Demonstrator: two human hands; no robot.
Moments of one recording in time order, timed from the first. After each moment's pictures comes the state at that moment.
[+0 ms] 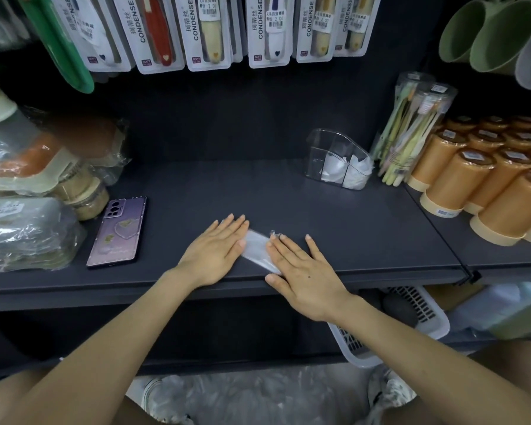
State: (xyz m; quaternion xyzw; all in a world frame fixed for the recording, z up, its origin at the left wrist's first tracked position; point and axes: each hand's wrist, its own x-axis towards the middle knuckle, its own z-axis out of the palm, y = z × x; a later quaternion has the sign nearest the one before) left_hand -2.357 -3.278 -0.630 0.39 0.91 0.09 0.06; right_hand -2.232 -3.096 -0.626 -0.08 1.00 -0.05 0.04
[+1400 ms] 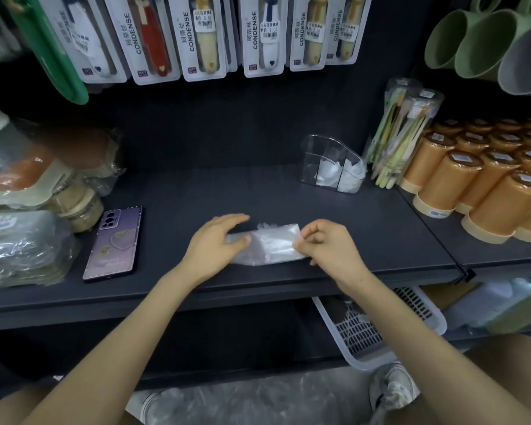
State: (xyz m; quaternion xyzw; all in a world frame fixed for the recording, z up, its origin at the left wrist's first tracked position) left_hand -2.346 -3.269 -0.585 0.29 0.88 0.37 0.08; right_hand -2.247 -3.078 -0.578 0.21 0.80 -0.55 -0.09
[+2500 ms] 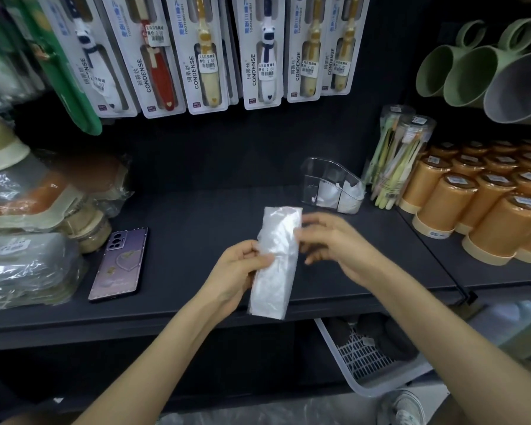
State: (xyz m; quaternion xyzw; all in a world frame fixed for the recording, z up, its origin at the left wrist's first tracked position) left_hand -2.308 -3.242 -0.564 0.11 0.62 0.72 0.29; right_hand -2.256 -3.062 -0.522 0.12 0.72 -0.68 0.01
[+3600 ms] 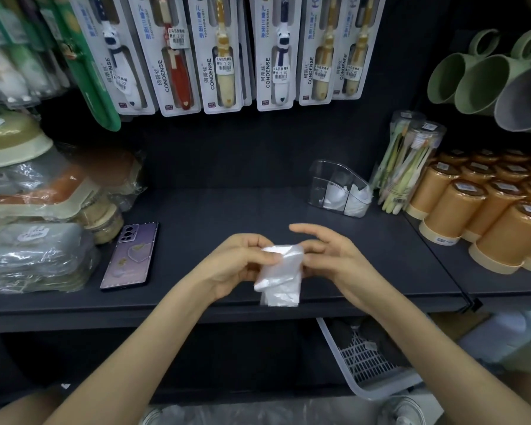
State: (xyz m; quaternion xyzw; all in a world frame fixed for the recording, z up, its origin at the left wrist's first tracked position) left_hand -2.313 -3.254 -0.532 0.16 0.67 0.63 0.35; right_hand -2.231 -3.071 -0.544 -0.02 0.67 -0.74 -0.01
